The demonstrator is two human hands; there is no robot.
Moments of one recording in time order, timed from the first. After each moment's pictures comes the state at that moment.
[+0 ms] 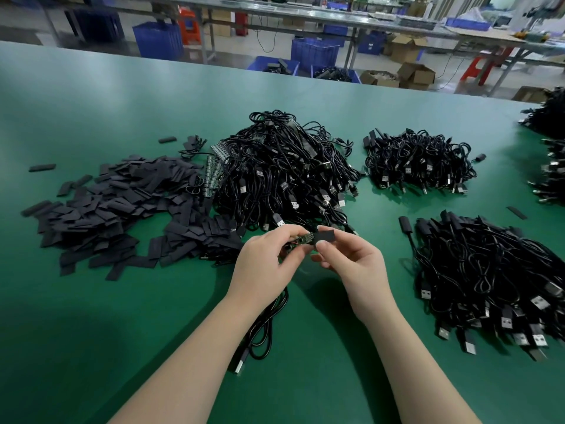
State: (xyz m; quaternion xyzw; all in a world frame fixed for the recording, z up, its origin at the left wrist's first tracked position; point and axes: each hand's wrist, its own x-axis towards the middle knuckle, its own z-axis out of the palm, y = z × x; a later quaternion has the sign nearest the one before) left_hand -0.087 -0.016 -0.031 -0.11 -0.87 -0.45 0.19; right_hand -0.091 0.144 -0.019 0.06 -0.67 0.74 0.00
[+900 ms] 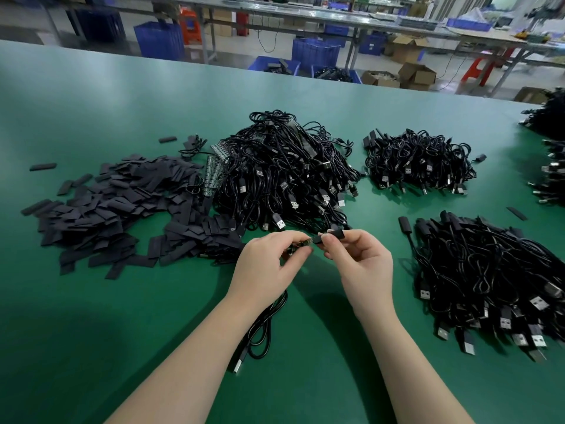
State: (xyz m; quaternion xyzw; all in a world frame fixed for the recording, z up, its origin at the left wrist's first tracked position) left_hand -0.084 -0.014 -0.031 -0.10 -0.88 -0.43 0.17; right_hand -0.090 0.143 -0.021 0.02 -0.71 0.70 0.12
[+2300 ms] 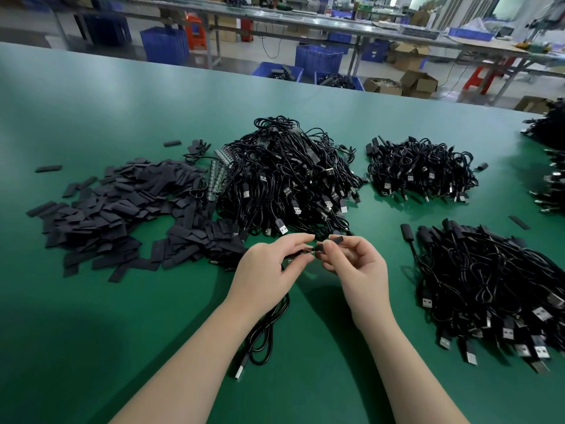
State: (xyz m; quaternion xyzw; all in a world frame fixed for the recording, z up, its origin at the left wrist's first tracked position) left_hand -0.085 -0.019 -0.032 -0.09 -0.88 -0.45 0.13; right_hand -0.098 0.143 -0.035 -0.01 -0.66 0.75 0.06
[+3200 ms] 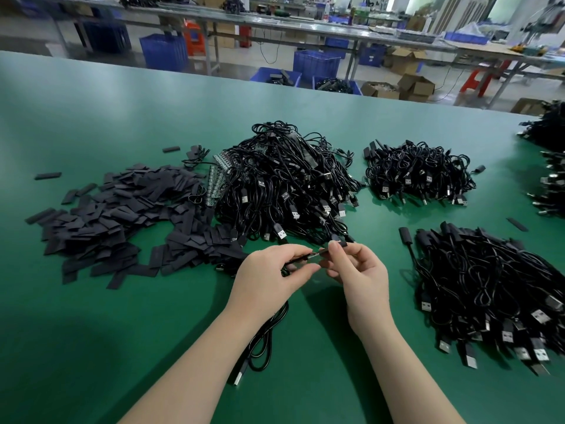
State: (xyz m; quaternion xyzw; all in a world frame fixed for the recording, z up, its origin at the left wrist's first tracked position) left_hand -0.082 -0.013 -0.031 -0.07 -0.87 -0.47 0.14; right_hand -0.097 0.143 -0.030 -0.06 -0.62 0.78 0.05
